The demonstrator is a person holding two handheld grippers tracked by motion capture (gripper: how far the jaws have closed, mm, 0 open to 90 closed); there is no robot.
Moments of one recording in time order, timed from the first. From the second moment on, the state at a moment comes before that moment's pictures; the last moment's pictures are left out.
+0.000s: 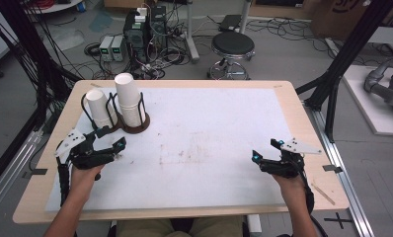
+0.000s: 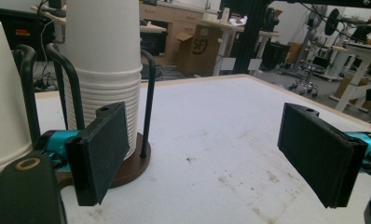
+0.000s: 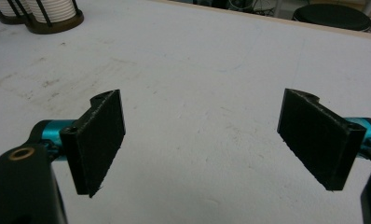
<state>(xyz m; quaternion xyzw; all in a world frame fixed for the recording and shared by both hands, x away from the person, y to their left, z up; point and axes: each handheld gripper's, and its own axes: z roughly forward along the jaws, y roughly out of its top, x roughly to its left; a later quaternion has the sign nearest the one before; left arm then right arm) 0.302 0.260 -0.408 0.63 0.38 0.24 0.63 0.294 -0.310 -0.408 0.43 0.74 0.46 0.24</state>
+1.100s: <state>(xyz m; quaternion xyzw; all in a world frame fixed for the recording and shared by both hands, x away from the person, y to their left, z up) 0.350 0.255 -0.355 0.64 0.37 0.23 0.63 0.275 -0.320 -0.408 0.44 0.73 0.46 0.24</state>
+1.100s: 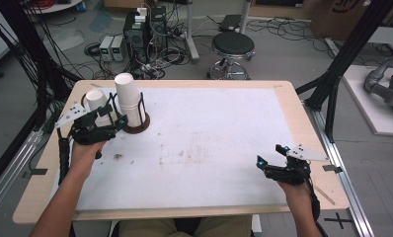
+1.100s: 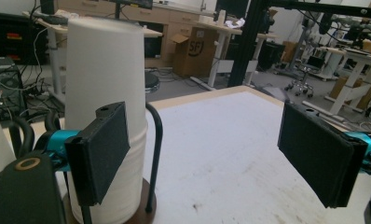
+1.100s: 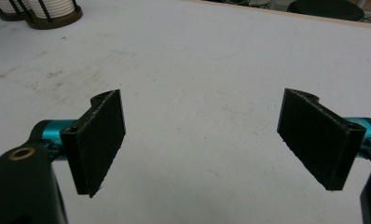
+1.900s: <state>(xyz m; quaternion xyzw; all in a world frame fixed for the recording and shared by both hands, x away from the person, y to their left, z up) 0.429 0.248 -0.299 0.67 0.41 0.26 0.56 0.276 -0.317 -0.408 0.43 0.74 0.46 0.24</state>
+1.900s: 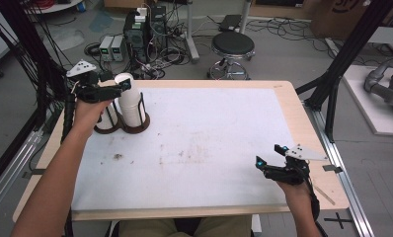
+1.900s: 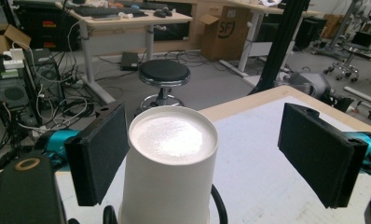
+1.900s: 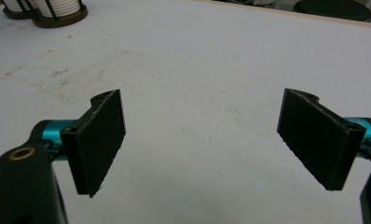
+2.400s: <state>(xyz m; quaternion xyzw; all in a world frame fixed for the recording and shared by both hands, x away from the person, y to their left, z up) 0.454 0.243 -0.323 0.66 0.46 0.25 0.54 0.275 -0.317 -0.408 0.44 0.74 0.46 0.24</state>
